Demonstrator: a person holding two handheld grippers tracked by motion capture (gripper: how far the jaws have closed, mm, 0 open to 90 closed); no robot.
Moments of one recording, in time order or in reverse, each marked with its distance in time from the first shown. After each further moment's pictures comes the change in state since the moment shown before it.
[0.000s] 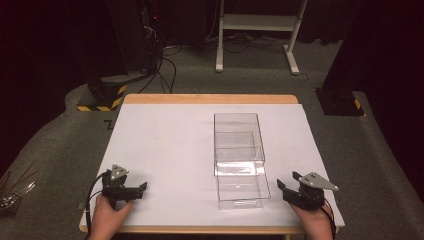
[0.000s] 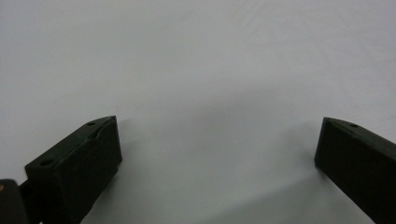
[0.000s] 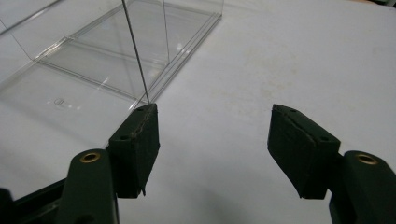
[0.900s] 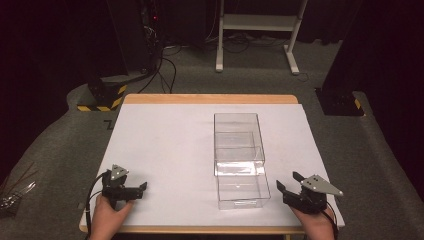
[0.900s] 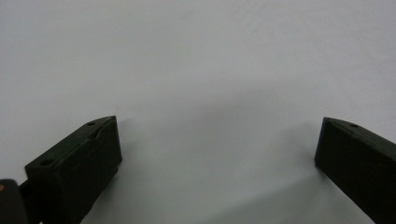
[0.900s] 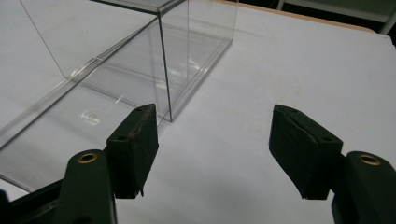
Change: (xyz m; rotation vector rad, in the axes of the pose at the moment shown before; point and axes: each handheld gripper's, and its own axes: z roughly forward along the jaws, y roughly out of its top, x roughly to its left) left arm 0.000 0.000 0.000 -0.001 0.001 0.001; right arm 0.012 0.010 -0.020 -0.057 0.018 -0.021
